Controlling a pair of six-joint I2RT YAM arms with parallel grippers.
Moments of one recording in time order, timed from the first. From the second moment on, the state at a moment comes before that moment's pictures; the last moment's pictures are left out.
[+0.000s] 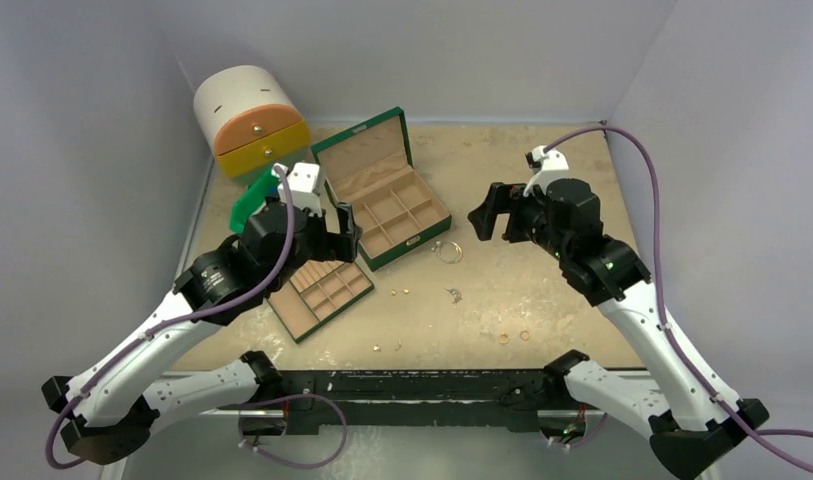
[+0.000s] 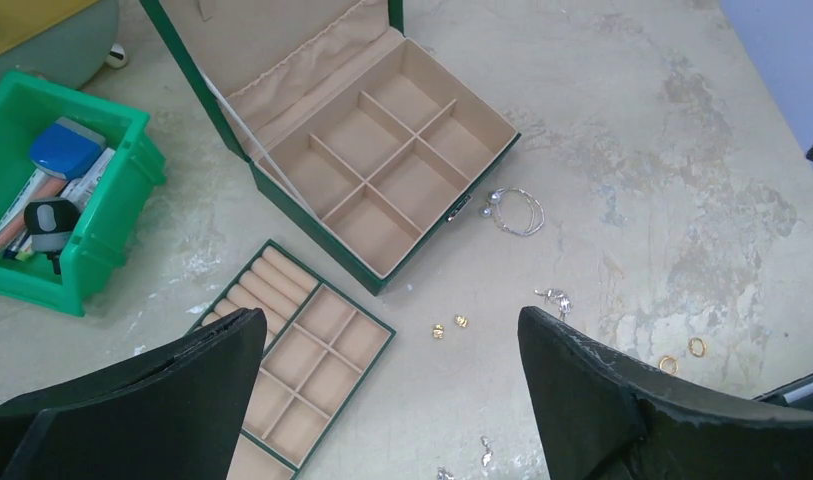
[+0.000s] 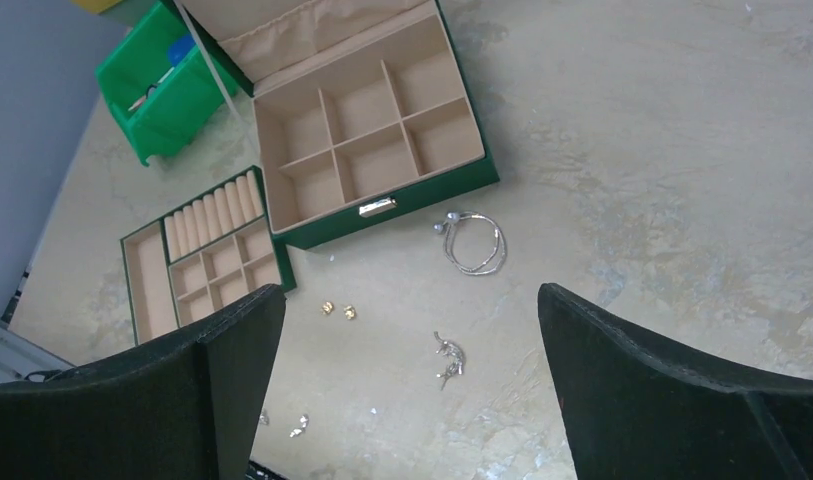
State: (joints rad) left arm -0.85 0.91 1.19 -0.73 -0.45 -0.41; right arm 0.50 0.93 1.11 -0.60 0.05 0.37
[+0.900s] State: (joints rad) left arm -0.85 0.69 0.93 -0.67 -0.51 -0.44; right arm 0.50 1.10 0.87 -0.36 -0.07 0.41
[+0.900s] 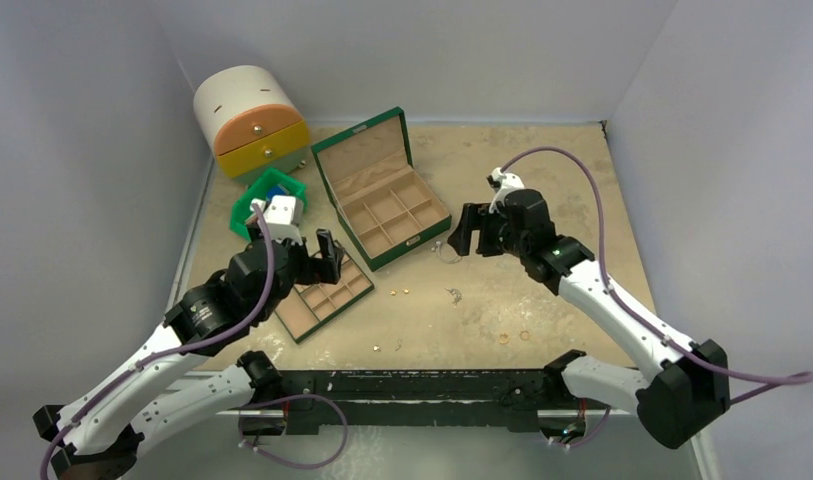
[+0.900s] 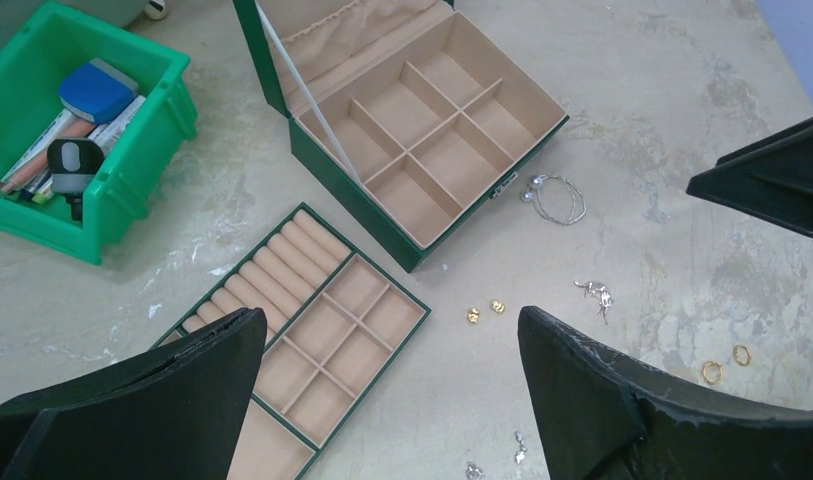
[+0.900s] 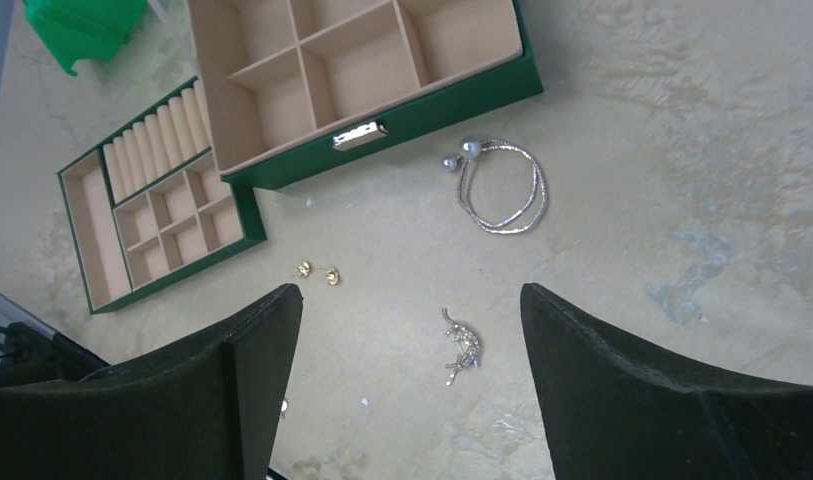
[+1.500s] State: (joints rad) left arm -0.85 0.62 0.82 -0.61 -0.52 -0.47; right arm 0.56 1.41 0.85 -0.22 0.10 0.54
